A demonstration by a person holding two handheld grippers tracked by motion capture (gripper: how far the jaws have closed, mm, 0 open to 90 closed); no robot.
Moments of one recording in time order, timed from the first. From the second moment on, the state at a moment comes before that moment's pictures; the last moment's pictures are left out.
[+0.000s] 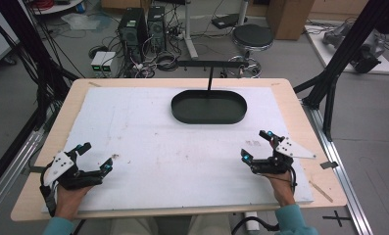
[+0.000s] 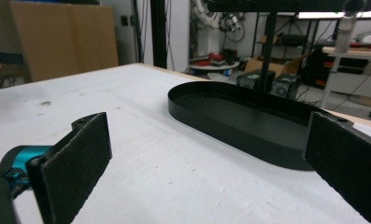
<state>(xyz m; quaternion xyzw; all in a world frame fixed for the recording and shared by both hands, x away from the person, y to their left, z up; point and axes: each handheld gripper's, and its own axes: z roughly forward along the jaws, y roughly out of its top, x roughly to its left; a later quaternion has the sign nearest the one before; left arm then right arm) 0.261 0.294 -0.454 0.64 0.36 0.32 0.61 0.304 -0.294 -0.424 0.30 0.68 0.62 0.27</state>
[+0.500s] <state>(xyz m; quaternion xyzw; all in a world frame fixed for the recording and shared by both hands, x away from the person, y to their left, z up) 0.261 0.294 -0.454 0.63 0.36 0.32 0.61 0.301 -0.297 -0.449 0.30 0.68 0.62 0.26</state>
